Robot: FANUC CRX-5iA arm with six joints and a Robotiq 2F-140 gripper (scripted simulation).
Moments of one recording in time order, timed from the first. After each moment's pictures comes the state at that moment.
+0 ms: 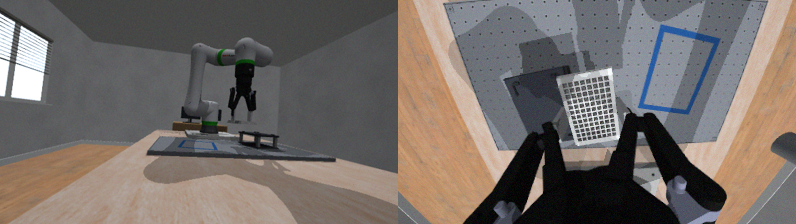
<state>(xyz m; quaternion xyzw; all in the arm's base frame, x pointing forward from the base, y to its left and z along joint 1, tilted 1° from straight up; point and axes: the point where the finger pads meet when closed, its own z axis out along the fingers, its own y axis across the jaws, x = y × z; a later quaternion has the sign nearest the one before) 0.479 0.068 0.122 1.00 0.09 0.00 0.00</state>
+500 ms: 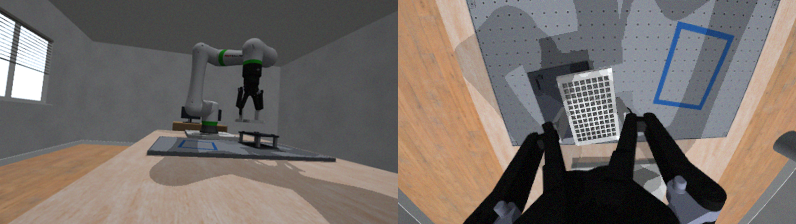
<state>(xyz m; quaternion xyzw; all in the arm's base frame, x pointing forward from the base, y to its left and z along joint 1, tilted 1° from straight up) 0.469 0.112 0.131 1.00 0.09 0.00 0.00</state>
